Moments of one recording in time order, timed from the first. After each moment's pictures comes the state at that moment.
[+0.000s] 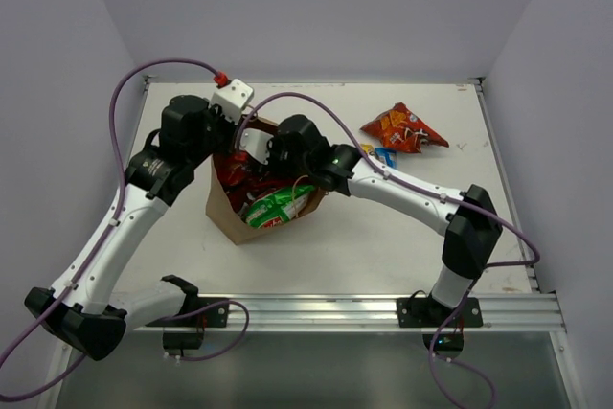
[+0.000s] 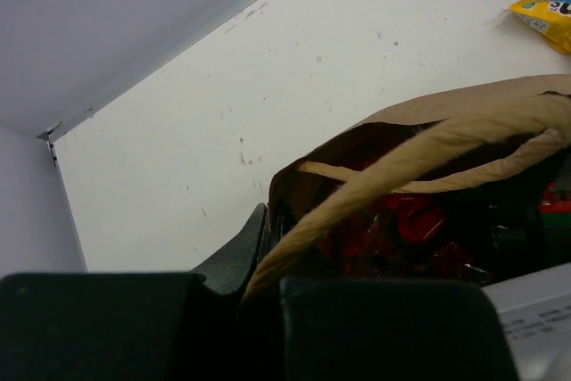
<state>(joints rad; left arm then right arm) -0.44 1.12 1.28 -0.56 -0.07 0.27 0.95 1.74 1.51 -0.28 -0.01 -0.61</state>
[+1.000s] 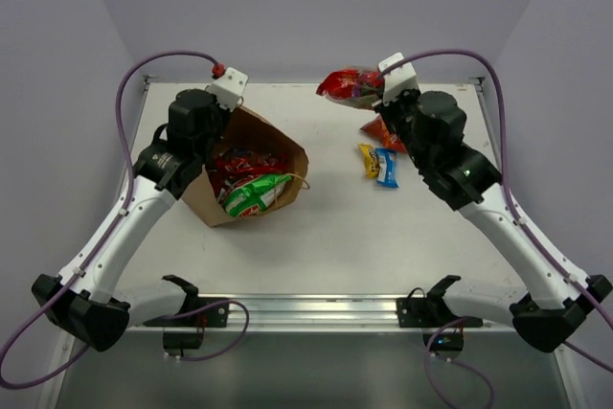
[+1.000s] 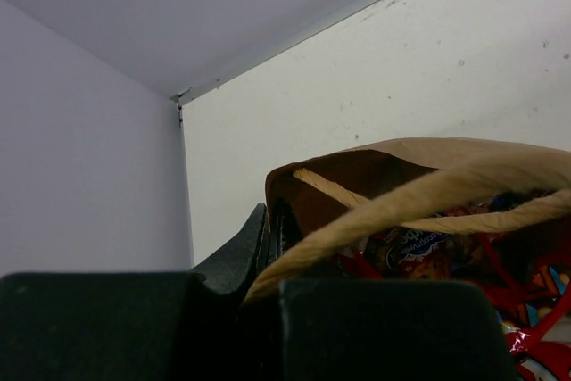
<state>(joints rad) -0.45 1.17 1.28 -0.45 -0.40 0.35 0.66 1.15 1.39 -0.33 0.38 -0.38</state>
